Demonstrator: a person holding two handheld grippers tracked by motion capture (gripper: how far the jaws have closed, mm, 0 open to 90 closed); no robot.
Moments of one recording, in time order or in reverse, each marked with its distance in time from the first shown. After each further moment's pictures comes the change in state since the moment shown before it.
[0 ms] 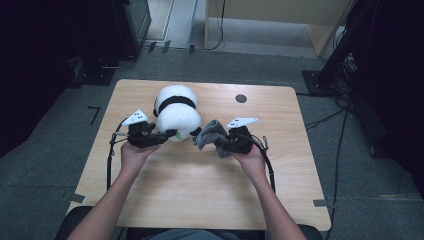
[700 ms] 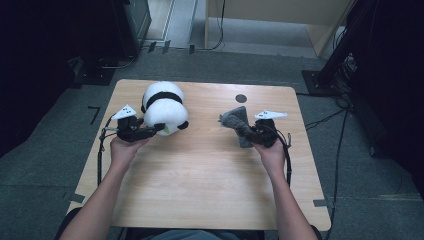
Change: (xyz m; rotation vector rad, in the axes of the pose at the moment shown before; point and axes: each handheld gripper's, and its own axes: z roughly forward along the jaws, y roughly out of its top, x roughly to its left) left arm 0.044 -0.002 -0.008 0.005 0.061 -0.014; right arm -0.061 -0.017 -0.043 -0.068 -0.128 0.141
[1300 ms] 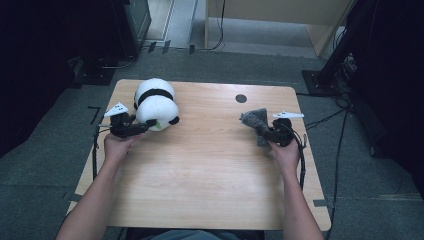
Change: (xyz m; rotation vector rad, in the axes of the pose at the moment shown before) left arm 0.037 -0.009 0.002 -0.007 0.045 0.004; right arm -0.058 -0.023 -0.009 0.045 -0.135 0.117
